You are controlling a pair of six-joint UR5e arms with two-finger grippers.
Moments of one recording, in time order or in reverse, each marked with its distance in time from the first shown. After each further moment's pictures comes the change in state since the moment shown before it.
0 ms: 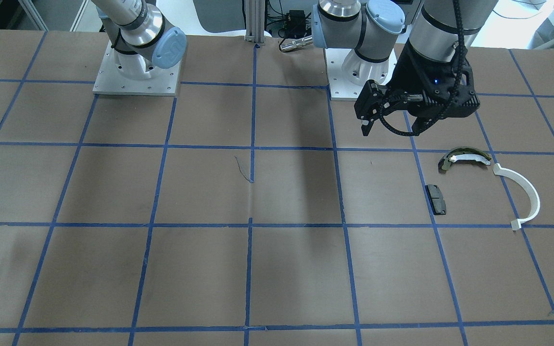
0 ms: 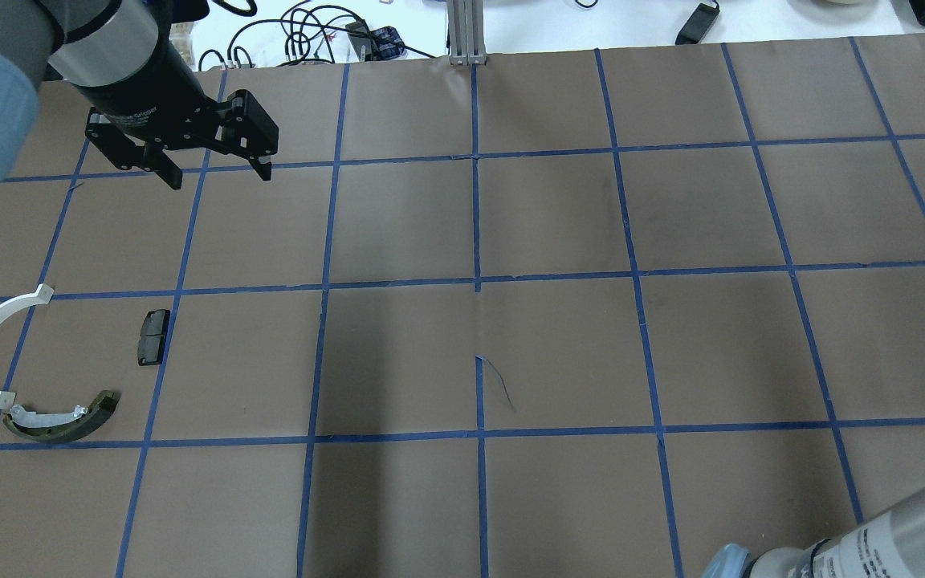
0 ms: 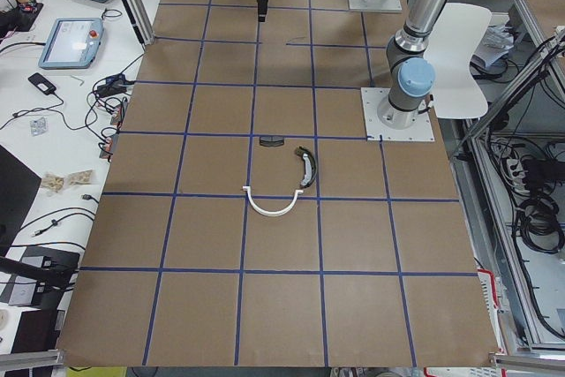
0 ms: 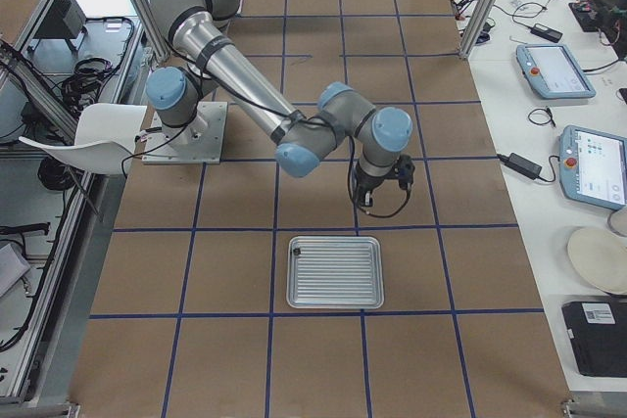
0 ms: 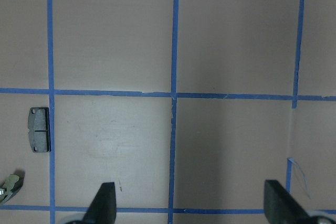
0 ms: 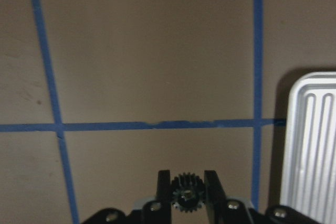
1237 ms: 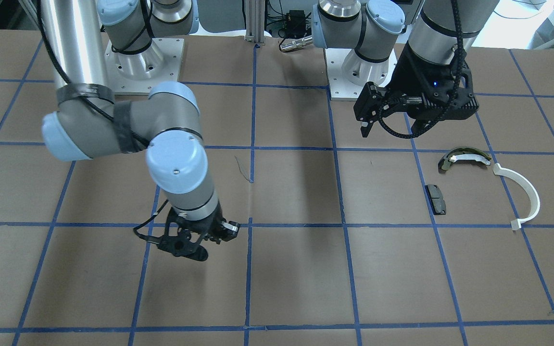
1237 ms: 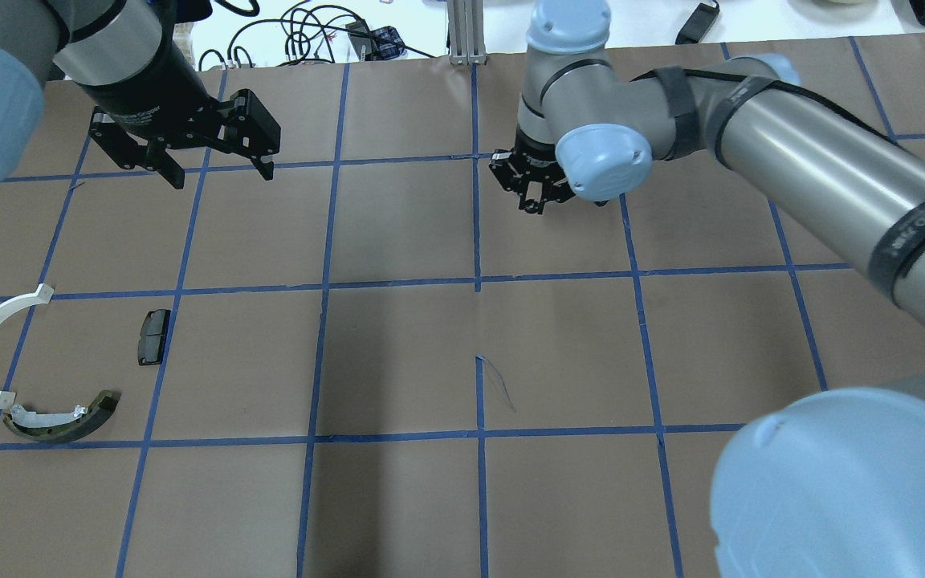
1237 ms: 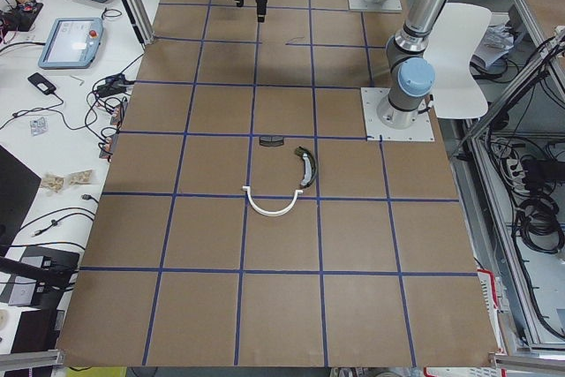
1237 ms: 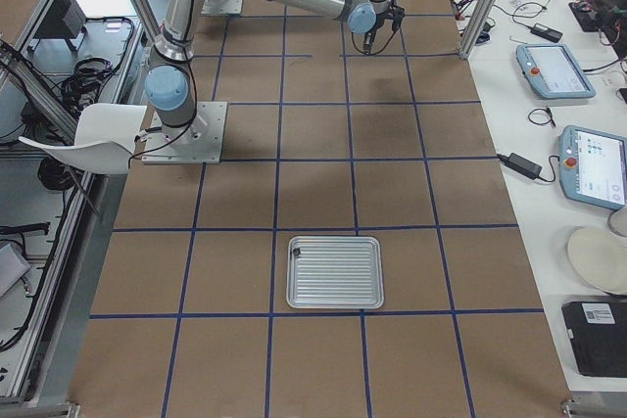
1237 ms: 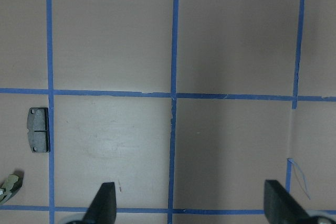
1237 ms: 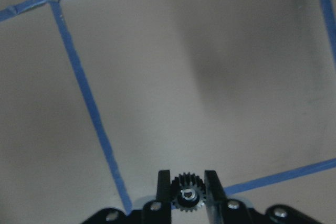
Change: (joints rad) left arm -0.001 -0.006 0.003 0.000 0.000 -0.002; right arm 0.877 0.117 0.007 -0.247 0.056 1.149
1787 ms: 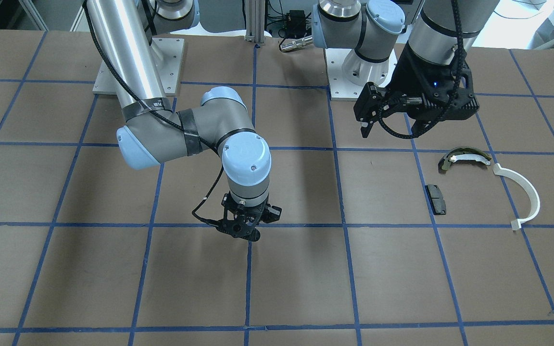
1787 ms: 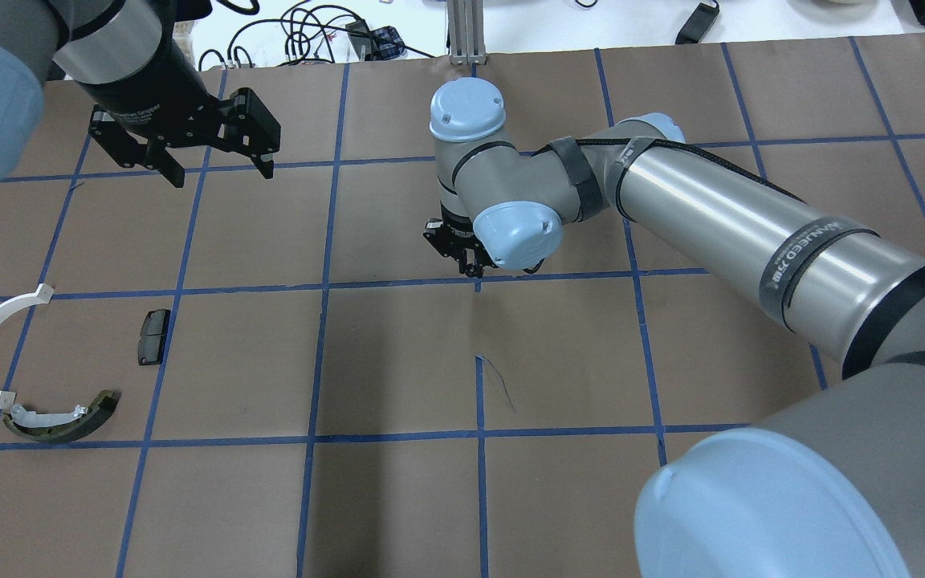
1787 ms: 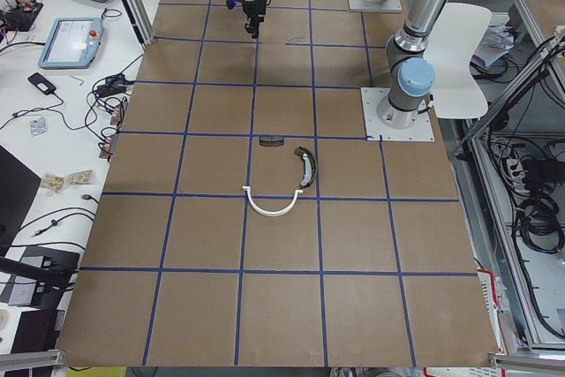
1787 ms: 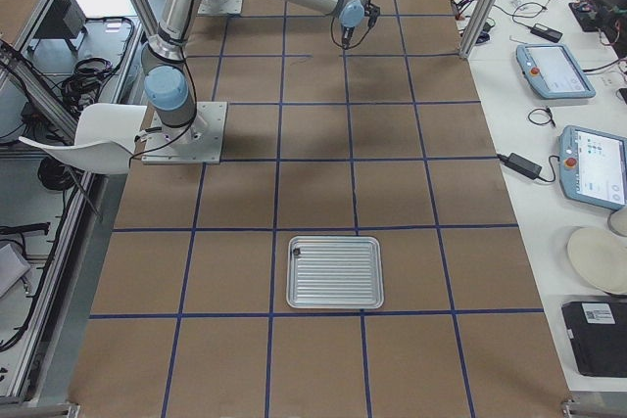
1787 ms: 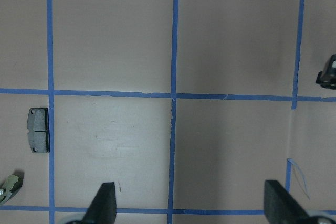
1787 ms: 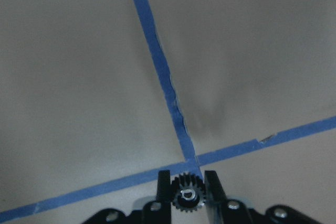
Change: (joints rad) left arm 0.000 -0.001 0.003 0.000 0.000 0.000; right arm 0.133 0.055 0.061 -0.020 0.000 0.119
